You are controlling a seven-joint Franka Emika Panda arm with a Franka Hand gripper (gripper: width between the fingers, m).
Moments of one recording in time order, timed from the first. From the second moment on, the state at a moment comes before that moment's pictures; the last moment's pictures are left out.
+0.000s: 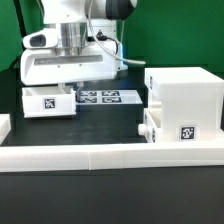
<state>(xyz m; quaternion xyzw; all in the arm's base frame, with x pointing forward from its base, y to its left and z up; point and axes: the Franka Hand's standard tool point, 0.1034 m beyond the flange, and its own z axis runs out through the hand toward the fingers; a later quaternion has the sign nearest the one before) 0.396 -0.084 0.028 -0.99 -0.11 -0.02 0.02</state>
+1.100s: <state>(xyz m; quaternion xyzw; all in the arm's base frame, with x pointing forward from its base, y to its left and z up) 0.469 -0.089 0.053 -0.85 -0.53 -0.01 0.00</state>
